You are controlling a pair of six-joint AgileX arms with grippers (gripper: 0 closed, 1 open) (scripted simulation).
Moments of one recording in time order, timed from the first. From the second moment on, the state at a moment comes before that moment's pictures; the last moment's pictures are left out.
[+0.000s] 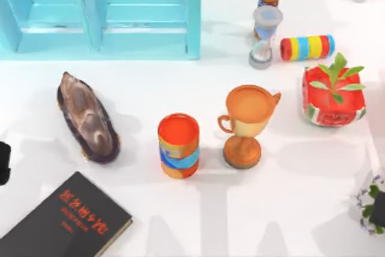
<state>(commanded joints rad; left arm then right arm) 0.01 0.36 0.32 -0.21 -0.02 0.36 0.00 0.00 0.00 0.00 0.00 0.00</state>
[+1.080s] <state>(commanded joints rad) 0.40 1.86 1.53 -1.17 -0.01 1.90 0.00 0.00 0.00 0.00 0.00 0.00</state>
